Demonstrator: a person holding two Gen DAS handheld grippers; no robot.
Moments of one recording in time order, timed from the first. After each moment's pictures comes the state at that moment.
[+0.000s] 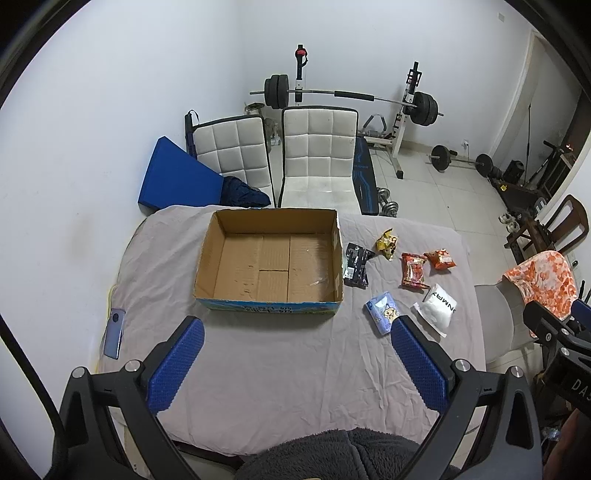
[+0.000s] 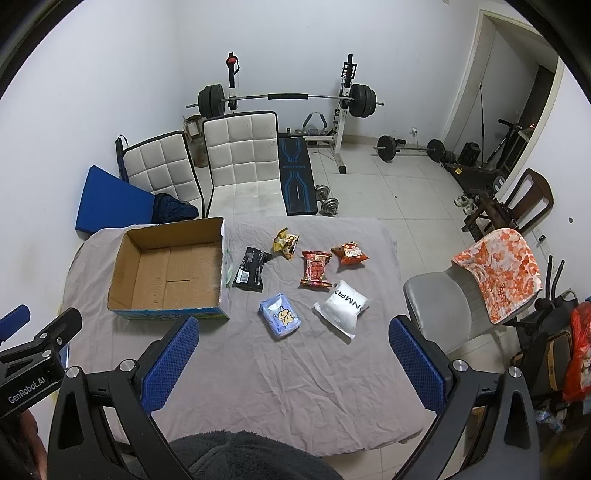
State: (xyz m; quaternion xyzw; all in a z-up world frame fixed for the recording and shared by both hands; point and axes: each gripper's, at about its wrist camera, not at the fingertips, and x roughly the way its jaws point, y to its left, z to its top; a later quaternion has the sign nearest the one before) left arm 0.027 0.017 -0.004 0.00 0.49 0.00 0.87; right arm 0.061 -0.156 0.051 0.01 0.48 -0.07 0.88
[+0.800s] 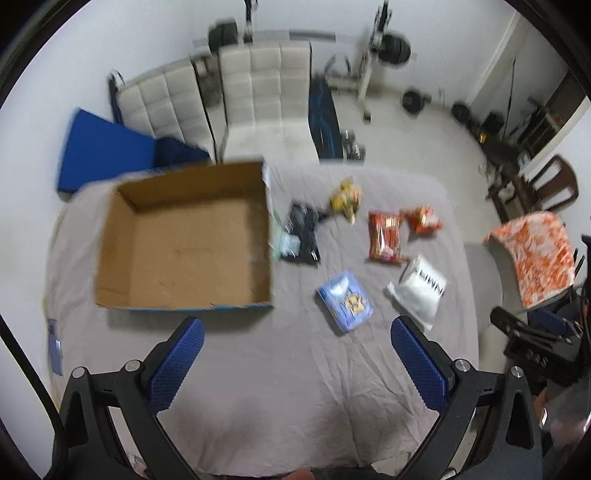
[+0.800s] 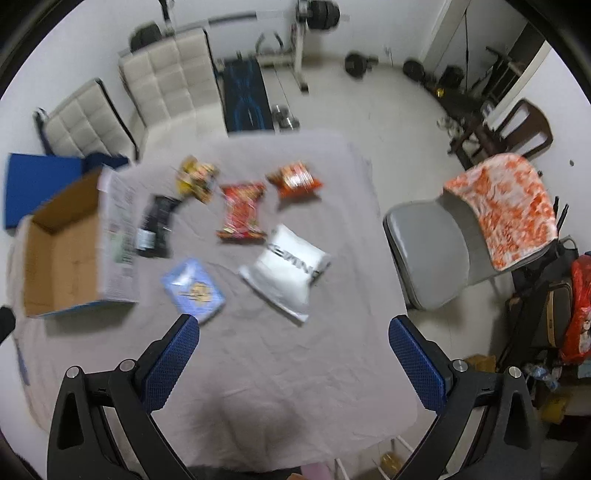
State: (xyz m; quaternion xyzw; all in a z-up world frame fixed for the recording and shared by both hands) left arm 0.154 -0.091 -0.156 0.00 0.59 -0.07 0.80; right arm 0.182 -0.305 -0.157 0.05 0.61 -0.13 0.78
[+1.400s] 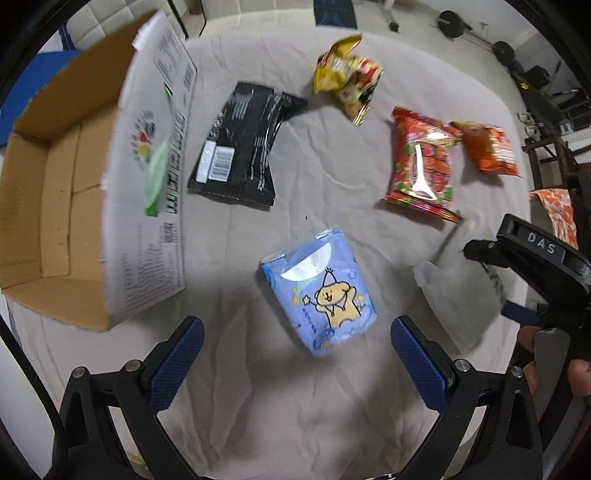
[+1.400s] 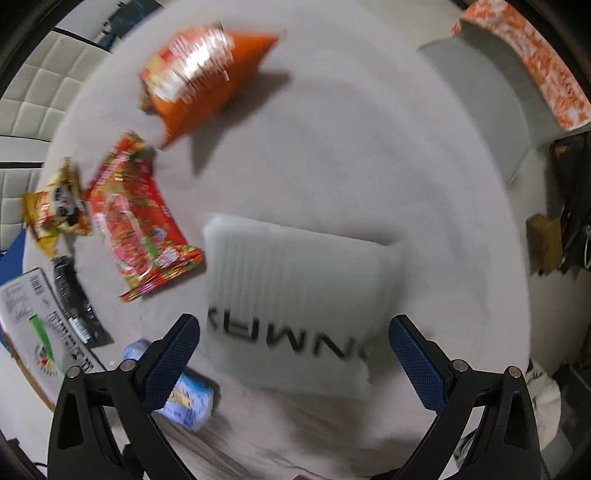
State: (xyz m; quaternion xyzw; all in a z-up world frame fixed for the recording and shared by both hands) left arm 0.229 -0.174 -0.357 0.00 0.73 -0.03 0.68; right arm 0.290 -0.390 -0.416 0.29 0.73 -0.18 0.59
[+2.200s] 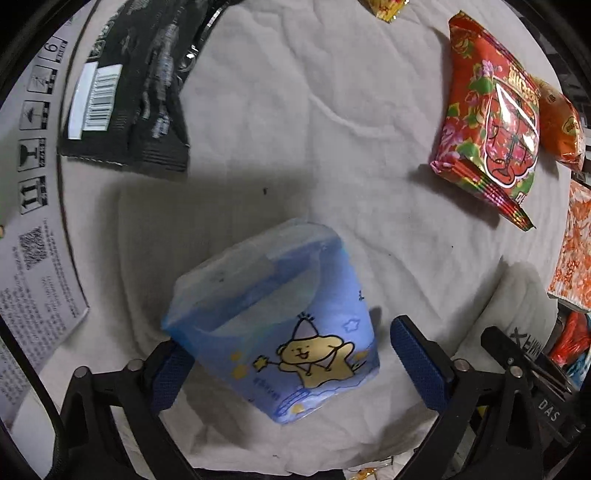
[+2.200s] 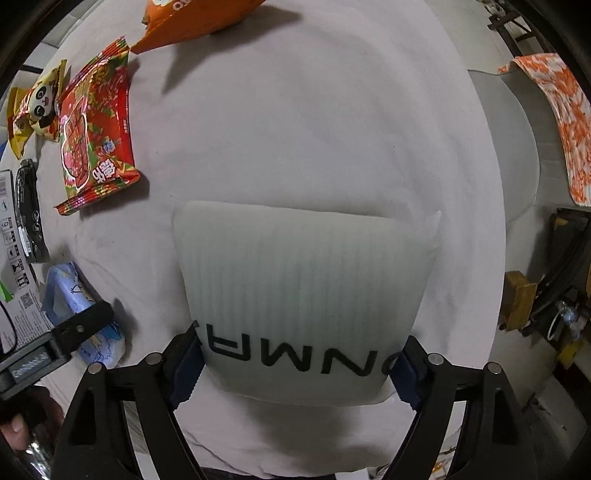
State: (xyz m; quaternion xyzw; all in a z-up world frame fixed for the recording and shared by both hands) left arm 0.248 -0.176 -0.474 -0.04 0.82 -0.05 0.57; right arm 0.235 -0.393 -0.486 0.17 0.78 -0.10 0.59
